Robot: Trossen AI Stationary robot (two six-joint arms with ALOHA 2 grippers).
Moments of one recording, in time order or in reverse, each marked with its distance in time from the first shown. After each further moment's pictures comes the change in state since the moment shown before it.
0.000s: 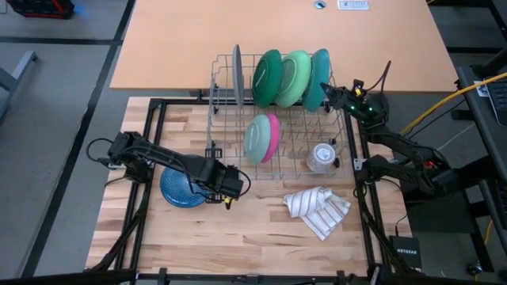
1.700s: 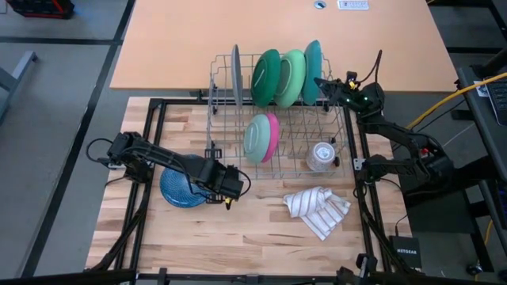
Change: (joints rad) left arm -0.015 0.000 0.000 0.014 0.001 -0.027; right arm -0.001 0.160 0.120 0.001 -0.105 -0.063
